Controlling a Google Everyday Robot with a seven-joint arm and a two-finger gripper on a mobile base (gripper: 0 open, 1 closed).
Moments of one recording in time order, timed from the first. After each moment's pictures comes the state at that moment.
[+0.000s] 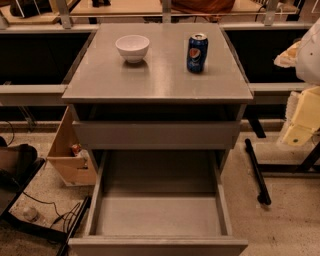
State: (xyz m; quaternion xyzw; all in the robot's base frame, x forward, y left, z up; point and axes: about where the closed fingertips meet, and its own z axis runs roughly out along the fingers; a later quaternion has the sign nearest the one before) arm 0.438 -0.215 0.983 -0.60 0.78 -0.04 0.17
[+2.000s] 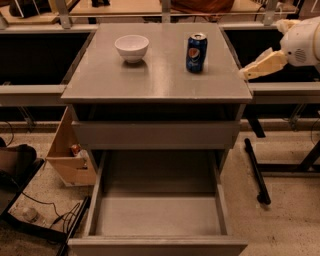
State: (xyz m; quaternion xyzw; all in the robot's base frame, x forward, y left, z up) arm 0.668 -0.254 0.981 -0.42 0.74 0.03 0.52
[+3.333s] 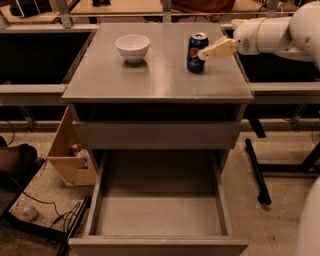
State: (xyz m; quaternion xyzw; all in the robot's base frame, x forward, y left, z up) arm 0.789 -0.188 0.955 -0.37 0.72 0.15 0.57
